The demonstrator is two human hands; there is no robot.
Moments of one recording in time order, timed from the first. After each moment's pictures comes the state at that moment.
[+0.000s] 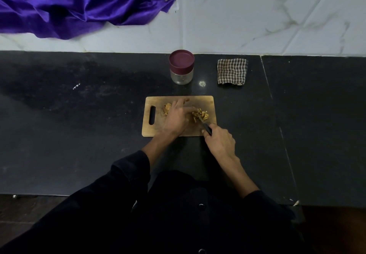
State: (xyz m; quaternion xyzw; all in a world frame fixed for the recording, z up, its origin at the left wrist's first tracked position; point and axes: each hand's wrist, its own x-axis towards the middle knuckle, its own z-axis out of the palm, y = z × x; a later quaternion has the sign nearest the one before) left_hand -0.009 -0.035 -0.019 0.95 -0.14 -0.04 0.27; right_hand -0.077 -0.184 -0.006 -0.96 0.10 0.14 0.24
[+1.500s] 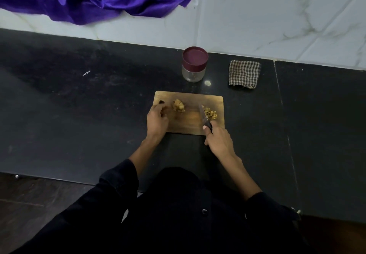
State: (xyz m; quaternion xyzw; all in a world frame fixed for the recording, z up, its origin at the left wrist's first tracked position) left_hand -0.034 0.028 -0.042 0.88 0.14 0.03 0.45; right_hand -0.068 -0.172 -0.019 -0.93 0.06 0.17 0.31
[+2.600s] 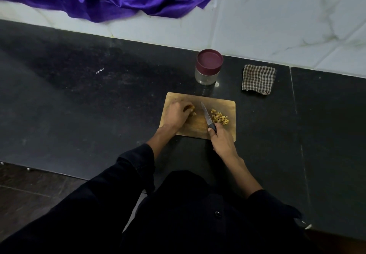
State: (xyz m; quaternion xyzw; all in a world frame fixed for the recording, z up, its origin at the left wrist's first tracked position) left_hand 0.004 0.022 -0.043 0.93 -0.02 0.02 0.36; right_hand -0.046 -0.154 -0.042 -0.91 0.06 0.18 0.36
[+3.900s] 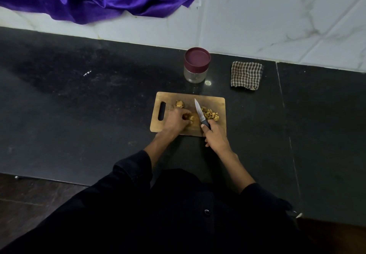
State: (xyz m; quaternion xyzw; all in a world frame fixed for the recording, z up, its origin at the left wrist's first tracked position) left_hand -0.012 -0.006 -0.040 0.93 0.01 -0.12 0.36; right_hand -0.043 -0.166 -0.049 -0.87 0.09 0.18 0.45
